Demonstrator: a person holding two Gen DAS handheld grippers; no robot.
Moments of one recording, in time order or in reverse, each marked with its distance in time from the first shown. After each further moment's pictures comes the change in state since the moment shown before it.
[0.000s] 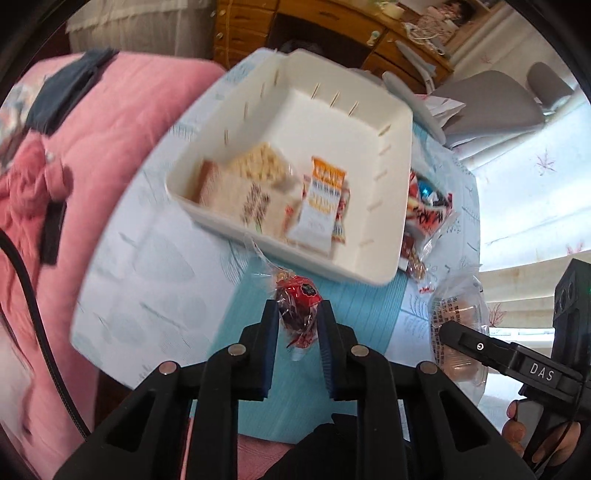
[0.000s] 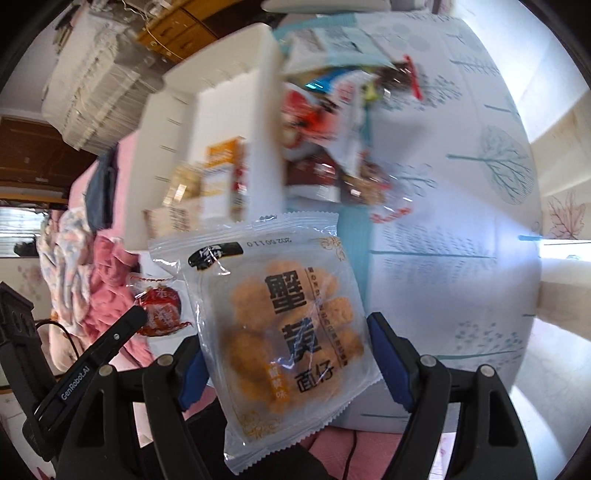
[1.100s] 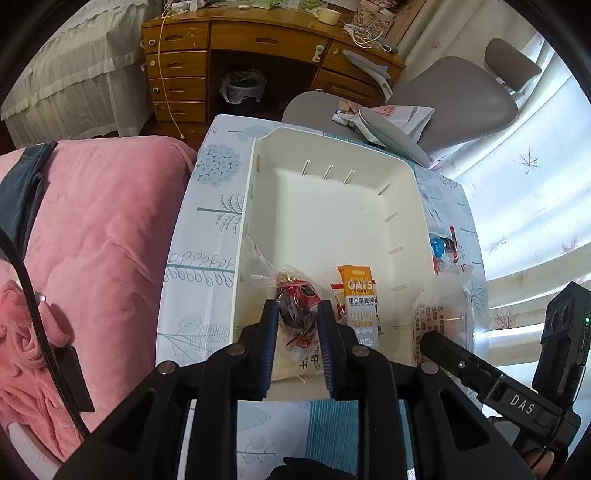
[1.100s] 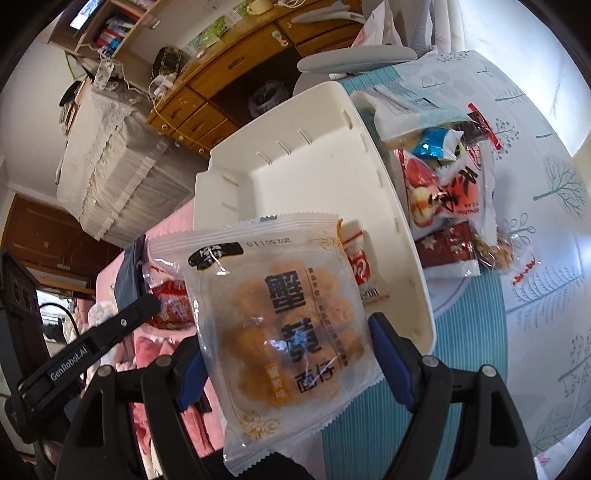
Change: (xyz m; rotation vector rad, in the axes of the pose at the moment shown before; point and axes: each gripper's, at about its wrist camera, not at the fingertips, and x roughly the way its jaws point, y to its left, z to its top) left arm 0.008 0.043 0.147 0.292 -0.047 -0.075; right arm 0.045 0.094 0.048 0.185 -0.323 0.100
